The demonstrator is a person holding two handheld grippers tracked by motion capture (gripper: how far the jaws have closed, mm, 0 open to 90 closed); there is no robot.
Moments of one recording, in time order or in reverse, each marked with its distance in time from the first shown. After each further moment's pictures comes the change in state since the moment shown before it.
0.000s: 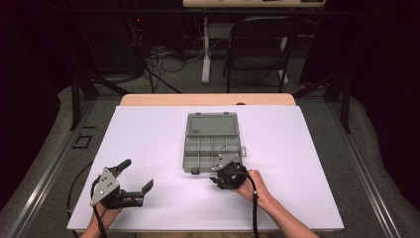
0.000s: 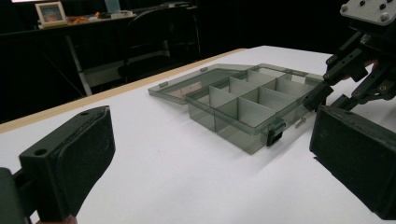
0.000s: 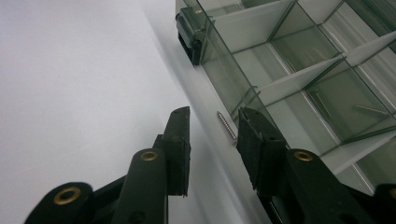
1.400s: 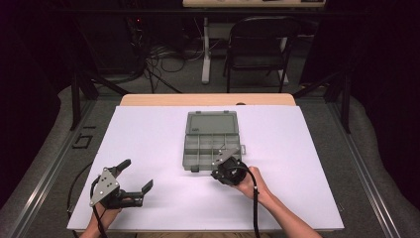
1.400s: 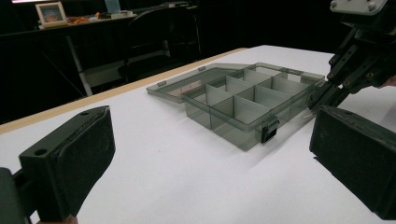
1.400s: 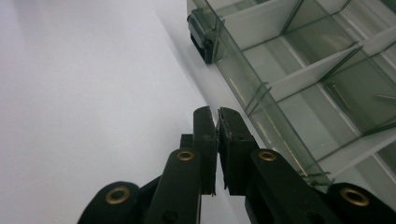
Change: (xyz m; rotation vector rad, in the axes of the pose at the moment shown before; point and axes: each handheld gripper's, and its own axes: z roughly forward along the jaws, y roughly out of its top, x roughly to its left) left arm 0.000 0.000 -0.001 0.000 0.001 0.002; right arm -0.009 0.006 -0.002 0.019 0.070 0.078
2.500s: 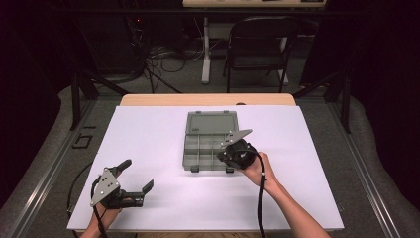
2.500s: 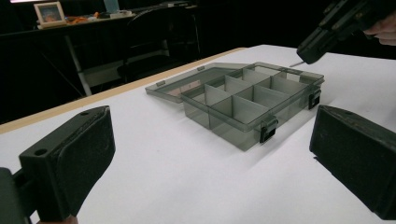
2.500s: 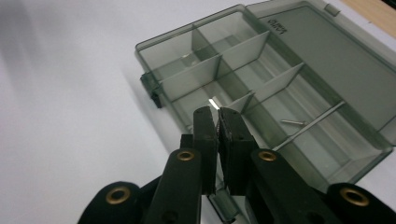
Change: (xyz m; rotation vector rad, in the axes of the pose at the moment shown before) left arm -0.001 0.000 0.000 0.000 0.000 0.004; right arm -0.029 0.027 -0.044 -0.084 -0.089 0.064
